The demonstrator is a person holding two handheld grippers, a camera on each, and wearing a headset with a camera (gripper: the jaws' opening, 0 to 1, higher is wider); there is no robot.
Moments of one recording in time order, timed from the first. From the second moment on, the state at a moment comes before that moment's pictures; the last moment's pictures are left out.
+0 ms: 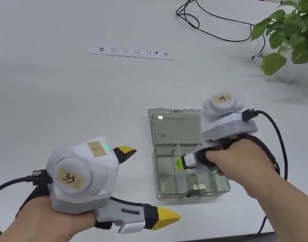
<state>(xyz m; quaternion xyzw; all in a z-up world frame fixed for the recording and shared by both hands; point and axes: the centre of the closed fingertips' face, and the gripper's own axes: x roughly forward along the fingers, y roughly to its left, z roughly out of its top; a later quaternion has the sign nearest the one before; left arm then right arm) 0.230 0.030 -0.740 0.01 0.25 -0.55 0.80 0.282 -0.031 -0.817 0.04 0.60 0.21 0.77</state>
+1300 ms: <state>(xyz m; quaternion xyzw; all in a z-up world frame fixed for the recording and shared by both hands) 0.228 0.039 -0.710 0.02 0.25 -0.48 0.84 0.290 -0.038 -0.735 0.14 0.46 0.34 0.81</state>
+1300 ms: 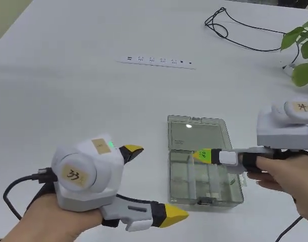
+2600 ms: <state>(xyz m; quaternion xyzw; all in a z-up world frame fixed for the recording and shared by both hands) 0.232 0.039 -0.700 0.00 0.24 -0.46 0.86 0.260 -0.143 -0.739 -0.19 0.39 0.53 0.73</state>
